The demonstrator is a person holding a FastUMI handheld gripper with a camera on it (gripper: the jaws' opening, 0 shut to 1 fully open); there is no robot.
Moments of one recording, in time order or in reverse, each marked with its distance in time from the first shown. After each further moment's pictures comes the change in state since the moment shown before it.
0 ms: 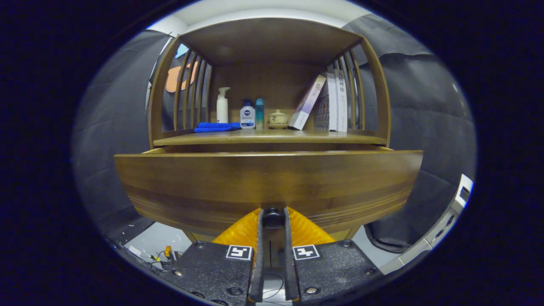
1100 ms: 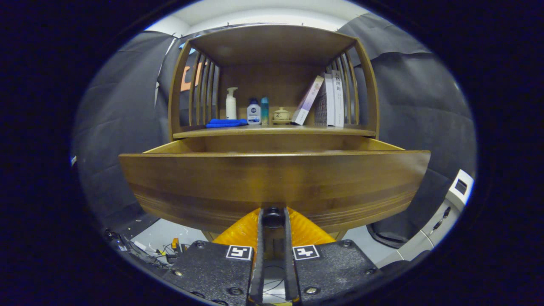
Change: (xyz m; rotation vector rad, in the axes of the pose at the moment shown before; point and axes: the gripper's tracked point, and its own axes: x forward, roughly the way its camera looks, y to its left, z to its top) arm 0.003 0.000 -0.003 -0.015 0.013 0.029
